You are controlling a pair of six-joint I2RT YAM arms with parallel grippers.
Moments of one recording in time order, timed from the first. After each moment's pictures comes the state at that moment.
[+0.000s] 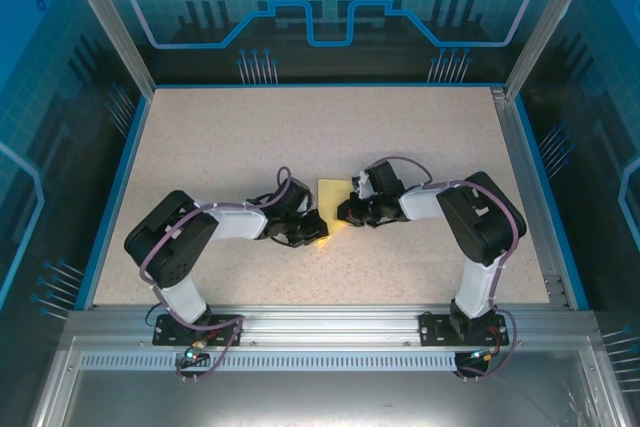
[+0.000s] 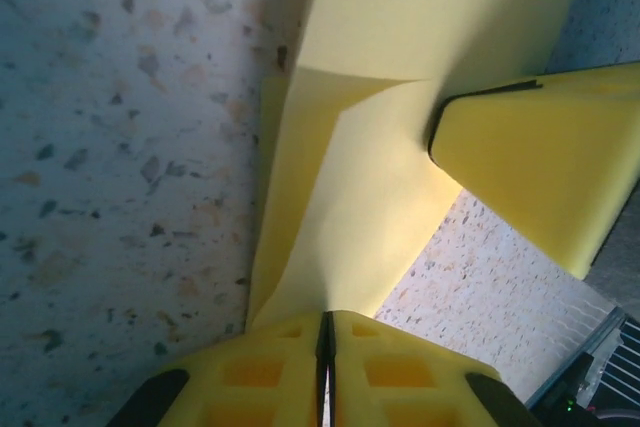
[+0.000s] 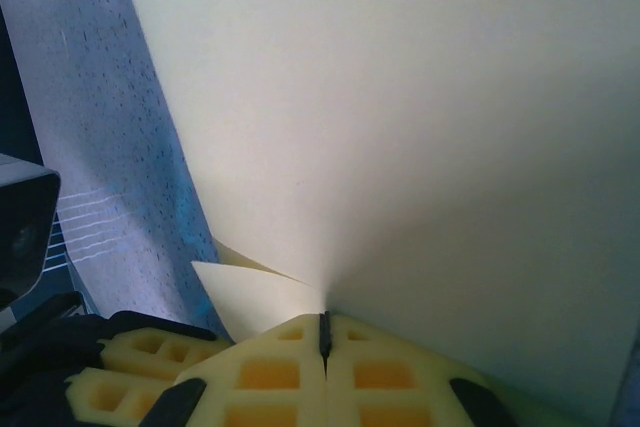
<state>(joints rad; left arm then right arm) -0.62 1.72 0.74 -0.01 0.42 -1.01 0.50 1.85 0.83 0.06 -0.61 0.78</state>
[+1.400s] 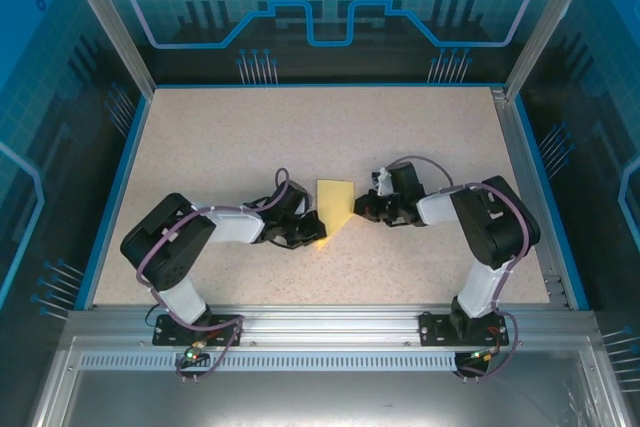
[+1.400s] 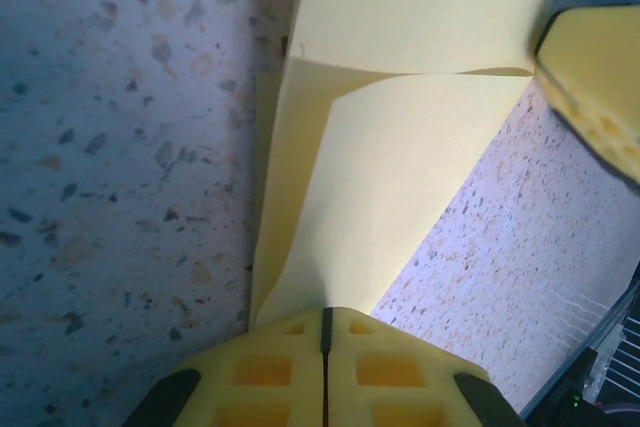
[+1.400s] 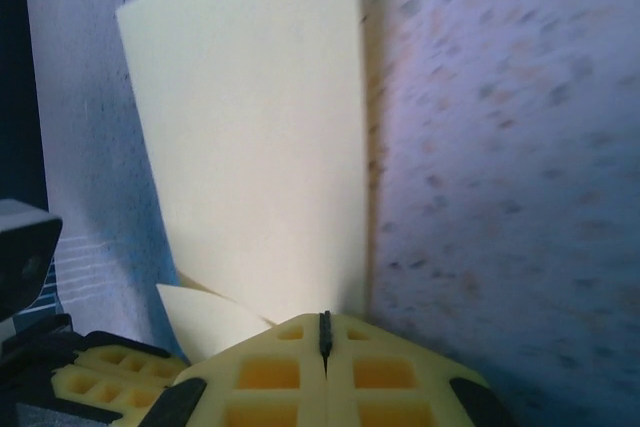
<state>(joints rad) -0.62 1.70 0.70 0.04 0.41 -0.99 0.36 1.79 0.69 0.23 -0.59 0.70</state>
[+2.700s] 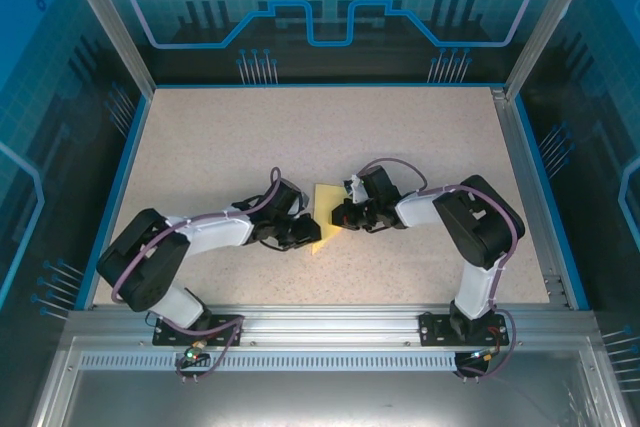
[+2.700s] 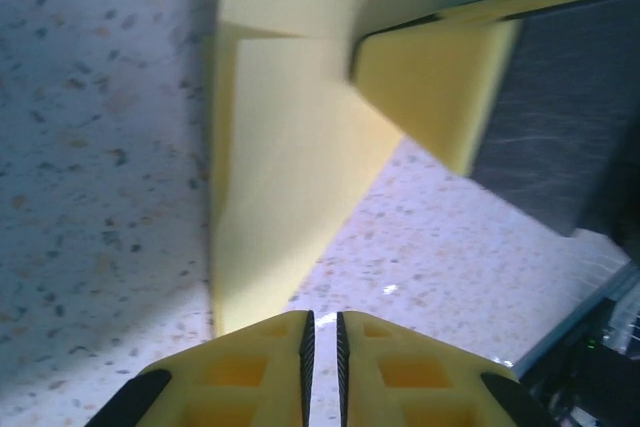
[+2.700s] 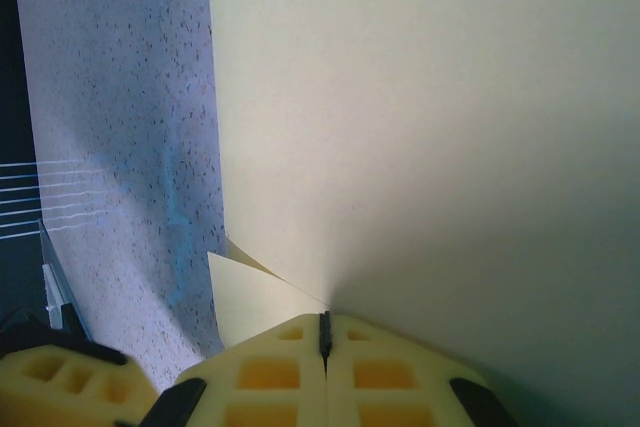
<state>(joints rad) -0.62 1.54 0.70 -0.15 0.42 -0.90 0.56 1.84 0.79 0.16 -0.58 0.71</state>
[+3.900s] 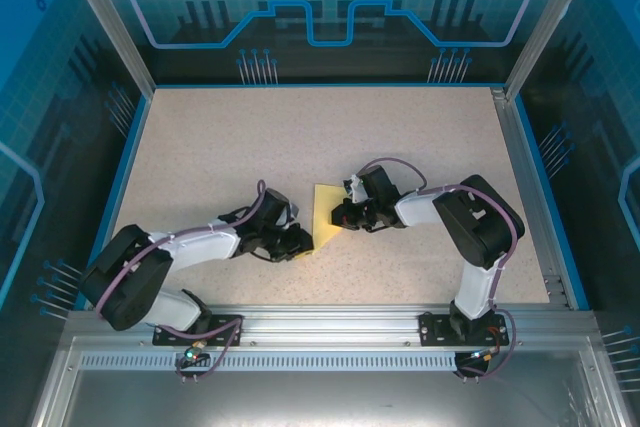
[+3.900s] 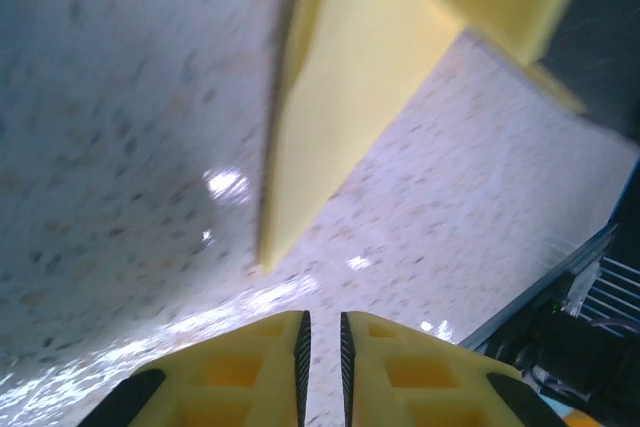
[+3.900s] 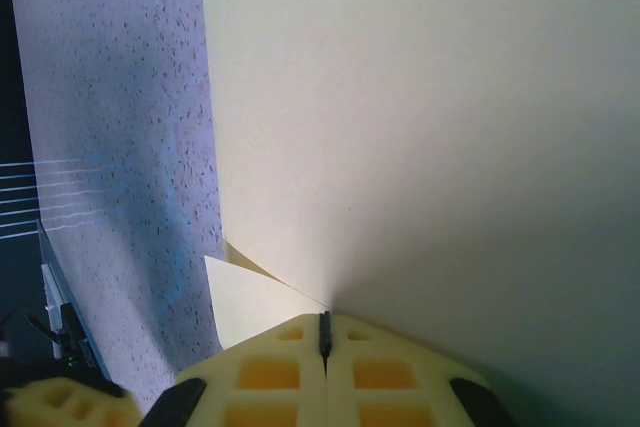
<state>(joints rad) -0.60 1.41 0.59 -0.15 0.48 -0.99 0.56 1.84 0.80 0.13 -0.58 0.71</state>
